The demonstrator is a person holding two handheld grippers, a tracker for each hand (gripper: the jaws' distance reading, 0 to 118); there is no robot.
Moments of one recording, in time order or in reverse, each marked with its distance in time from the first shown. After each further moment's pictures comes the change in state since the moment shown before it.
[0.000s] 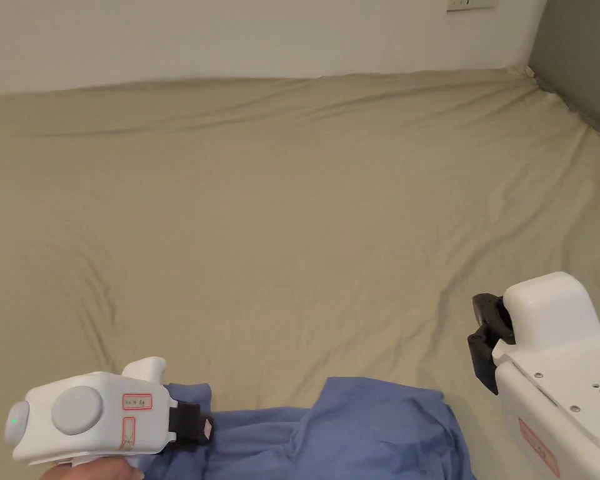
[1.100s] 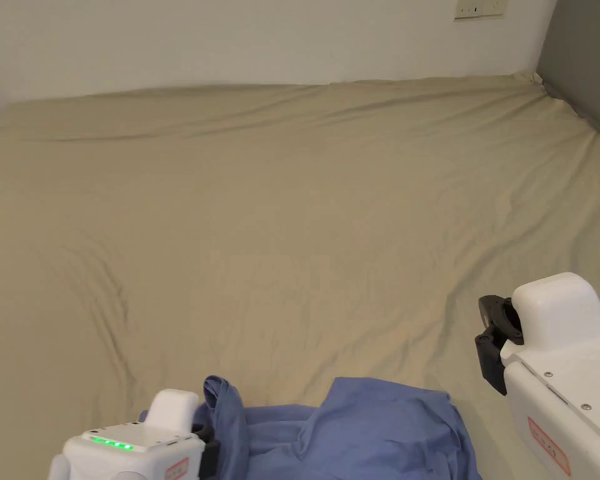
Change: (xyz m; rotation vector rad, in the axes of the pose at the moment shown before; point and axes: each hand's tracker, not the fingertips) left arm 0.020 -0.062 -0.019 0.216 0.166 -0.335; right arm -0.002 0.002 0.008 0.008 0.017 -0.004
